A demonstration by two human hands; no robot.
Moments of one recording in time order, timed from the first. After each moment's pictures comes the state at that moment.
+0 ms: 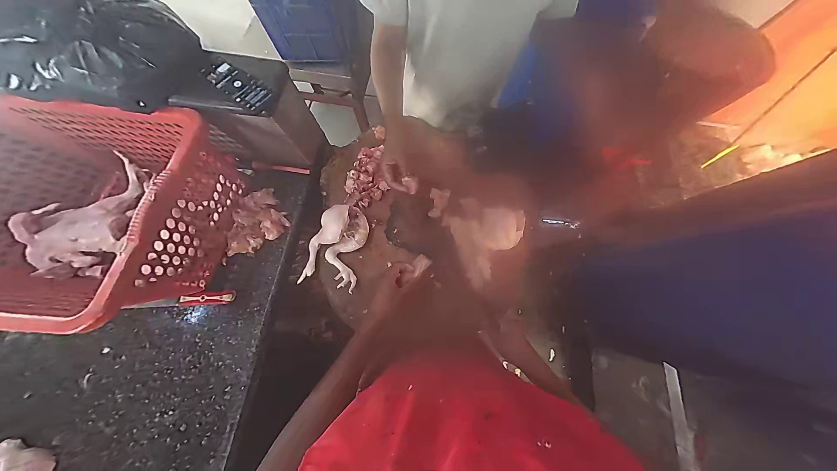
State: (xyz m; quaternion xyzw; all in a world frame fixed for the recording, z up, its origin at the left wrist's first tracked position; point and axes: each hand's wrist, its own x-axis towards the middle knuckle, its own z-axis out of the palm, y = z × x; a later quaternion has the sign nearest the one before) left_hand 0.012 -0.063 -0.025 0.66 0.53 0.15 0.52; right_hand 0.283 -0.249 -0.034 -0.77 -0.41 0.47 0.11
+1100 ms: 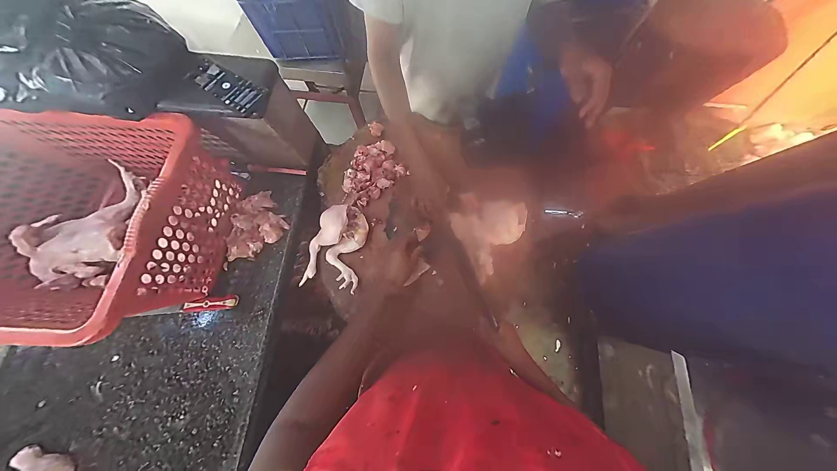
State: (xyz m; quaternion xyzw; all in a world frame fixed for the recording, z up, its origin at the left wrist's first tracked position) left_hand 0.048 -0.005 -0.033 0.79 0.54 0.09 0.30; right_hand 0.259 -0.260 -0.053 -0.77 -0.33 0.51 0.18
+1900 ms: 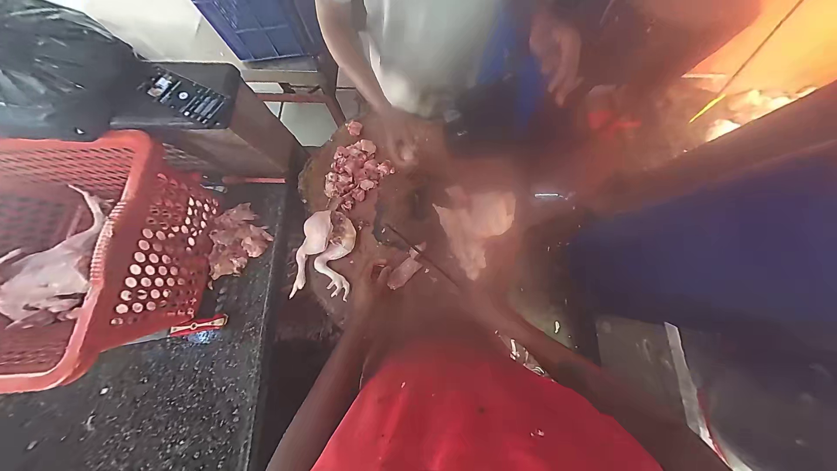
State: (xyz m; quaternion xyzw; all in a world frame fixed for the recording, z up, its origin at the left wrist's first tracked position) left_hand -0.008 -0.036 -0.051 0.66 0.58 0.16 0.45; right_hand 0.249 -0.171 0.009 -0.72 -0.50 0.47 0.09
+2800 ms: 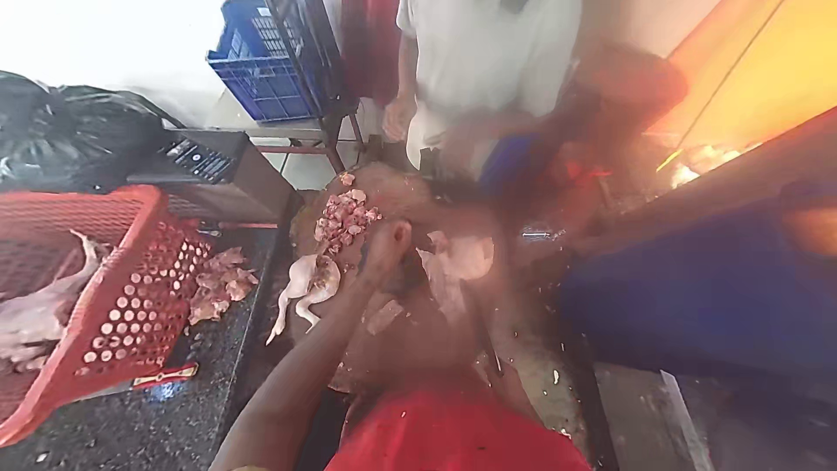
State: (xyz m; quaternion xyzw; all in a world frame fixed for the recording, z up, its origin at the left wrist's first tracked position) left_hand 0.136 0.079 0.051 0.79 0.46 0.16 0.38; right_hand 0.298 -0.297 -0.060 -0.81 -0.27 0.46 0.23
